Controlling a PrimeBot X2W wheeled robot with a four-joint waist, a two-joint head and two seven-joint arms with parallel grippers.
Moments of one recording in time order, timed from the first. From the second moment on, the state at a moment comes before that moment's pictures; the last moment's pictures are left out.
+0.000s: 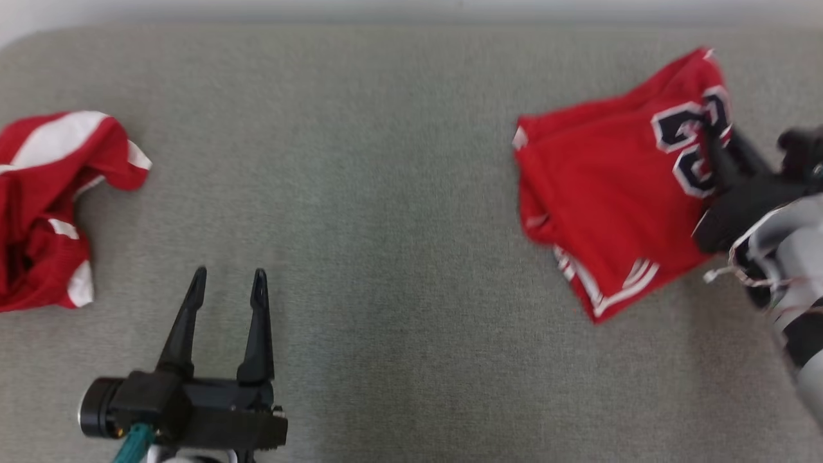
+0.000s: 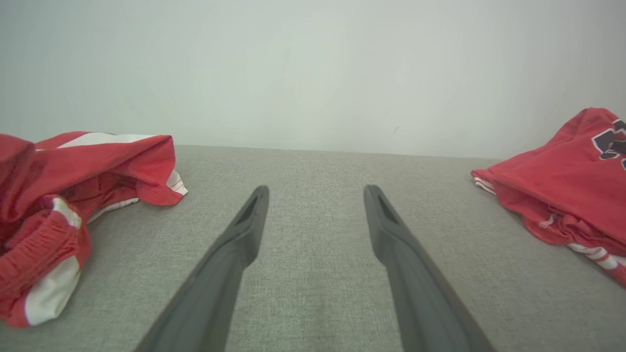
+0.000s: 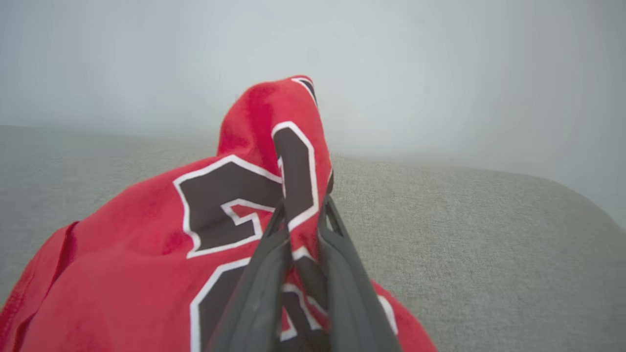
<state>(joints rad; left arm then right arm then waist) -0.13 0.05 -0.07 0.04 -0.17 -0.09 -0.26 -0.83 -0.41 0.38 0.88 0.50 0.13 -0.19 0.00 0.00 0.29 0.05</state>
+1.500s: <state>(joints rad) -0.23 0.13 -0.08 -0.07 -0.11 -0.09 -0.26 -1.30 -0.70 0.55 1.05 0.51 0.13 -0.20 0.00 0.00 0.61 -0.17</state>
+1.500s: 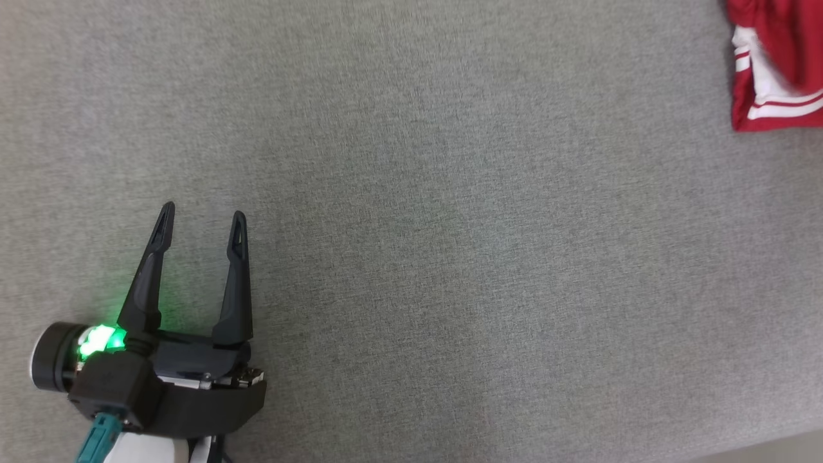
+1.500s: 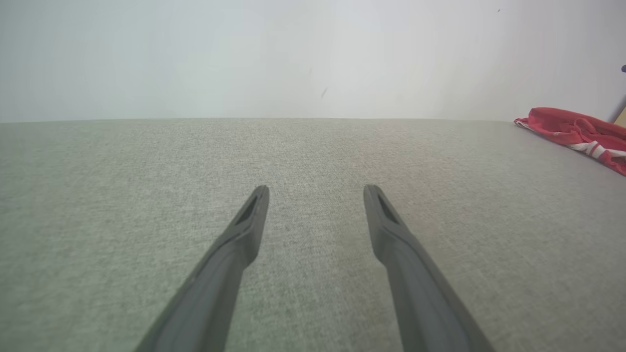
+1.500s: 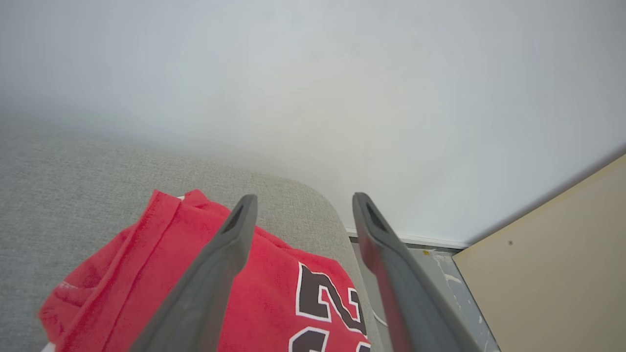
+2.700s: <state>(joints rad) 0.07 0.07 0.03 0.05 -0.20 -0.09 -0.26 -0.28 -0.32 0.16 0.36 0.42 0.13 -0.24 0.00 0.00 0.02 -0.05</state>
